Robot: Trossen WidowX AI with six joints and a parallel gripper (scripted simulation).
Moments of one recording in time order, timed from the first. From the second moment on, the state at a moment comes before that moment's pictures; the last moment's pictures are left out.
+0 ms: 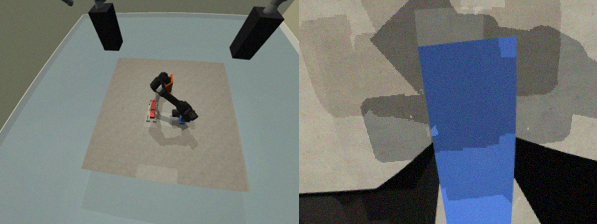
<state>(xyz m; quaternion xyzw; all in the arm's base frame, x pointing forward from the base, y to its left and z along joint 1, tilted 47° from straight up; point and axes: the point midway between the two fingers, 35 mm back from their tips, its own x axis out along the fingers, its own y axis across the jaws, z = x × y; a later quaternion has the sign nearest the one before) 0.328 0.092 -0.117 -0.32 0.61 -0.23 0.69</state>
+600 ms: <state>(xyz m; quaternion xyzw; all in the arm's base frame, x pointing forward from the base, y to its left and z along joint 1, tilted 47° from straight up) 0.325 0.124 -0.090 -0.32 0.61 -0.23 0.69</state>
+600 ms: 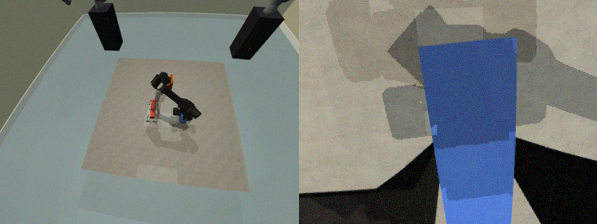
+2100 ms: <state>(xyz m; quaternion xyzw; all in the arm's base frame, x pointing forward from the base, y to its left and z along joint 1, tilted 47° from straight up) 0.321 0.149 0.005 -0.40 0.64 -0.14 0.65</state>
